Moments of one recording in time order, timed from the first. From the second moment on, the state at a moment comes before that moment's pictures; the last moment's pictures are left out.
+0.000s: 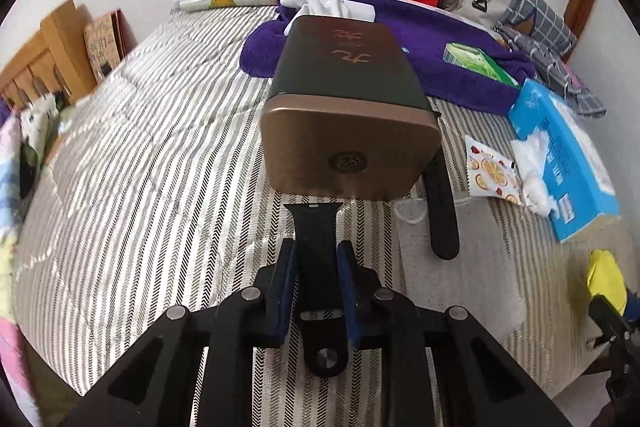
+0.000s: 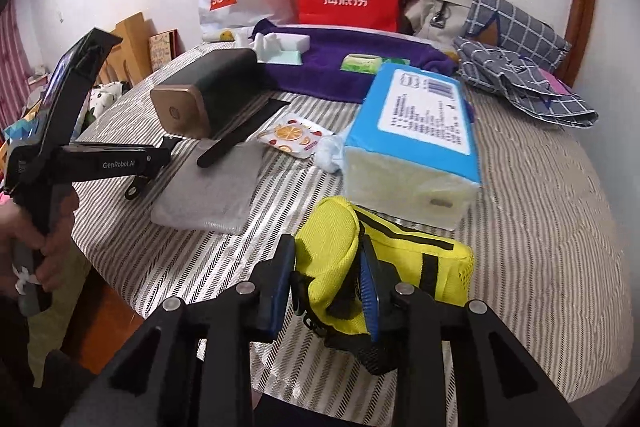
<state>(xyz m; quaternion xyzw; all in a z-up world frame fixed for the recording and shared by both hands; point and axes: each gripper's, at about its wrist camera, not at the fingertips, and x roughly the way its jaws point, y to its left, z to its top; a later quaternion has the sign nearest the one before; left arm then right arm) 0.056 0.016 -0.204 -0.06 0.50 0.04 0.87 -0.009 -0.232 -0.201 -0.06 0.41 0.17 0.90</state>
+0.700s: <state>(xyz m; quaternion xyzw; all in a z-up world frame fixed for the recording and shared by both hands) 0.030 0.023 -0.155 -0.09 0.46 -0.01 0.88 -0.021 -0.251 -0.164 -0.03 0.40 0.11 0.91</state>
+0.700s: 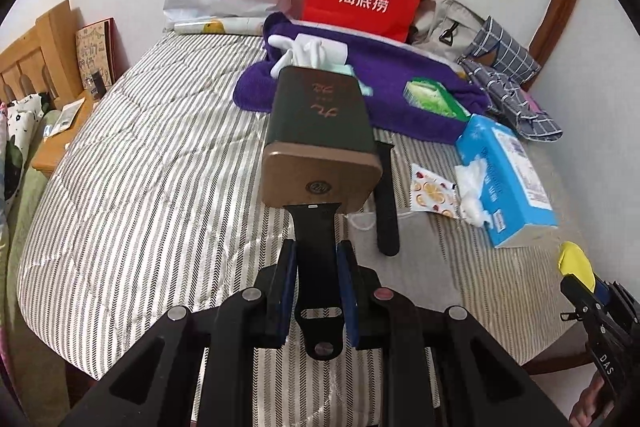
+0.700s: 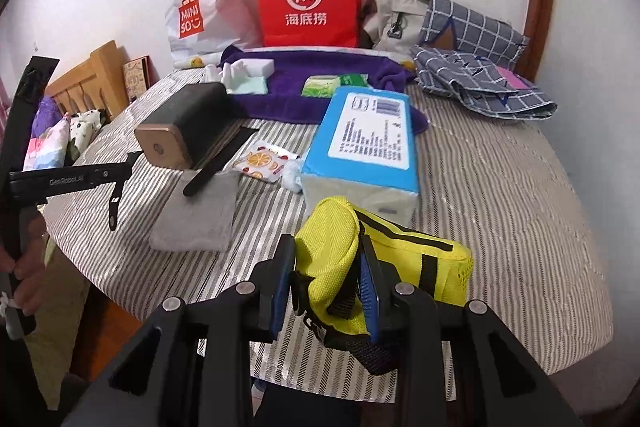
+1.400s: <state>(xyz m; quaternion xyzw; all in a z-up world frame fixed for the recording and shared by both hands) 0.025 0.027 -0.103 -0.10 0.43 -0.01 0.90 -0.018 -0.248 -0.112 -0.03 0.36 0.11 0.93</state>
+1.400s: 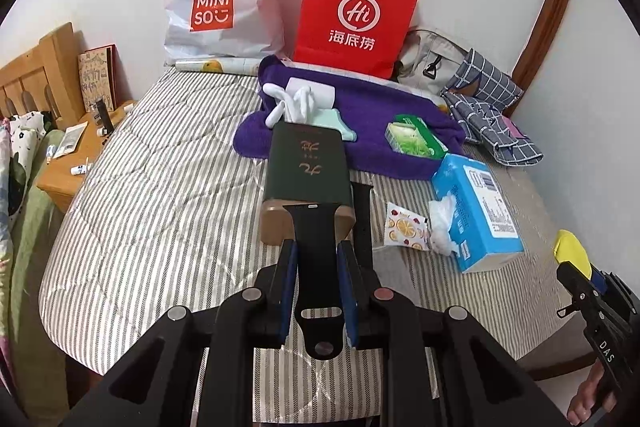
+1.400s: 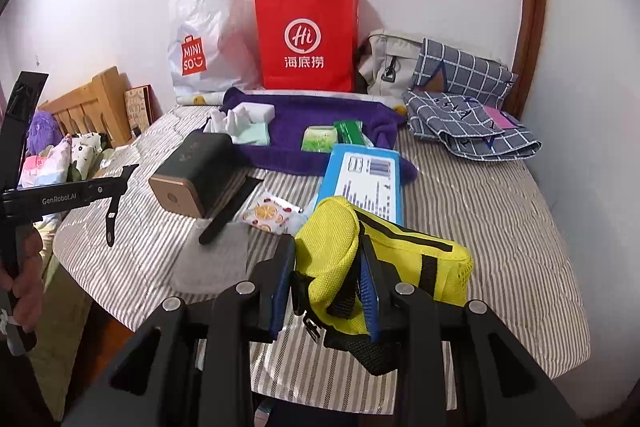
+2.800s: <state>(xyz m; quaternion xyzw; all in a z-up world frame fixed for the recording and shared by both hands) 0.176 0.030 -0.072 -0.09 0.43 -0.04 0.90 0.146 -0.212 -0.087 -0.02 0.37 0.15 0.92</state>
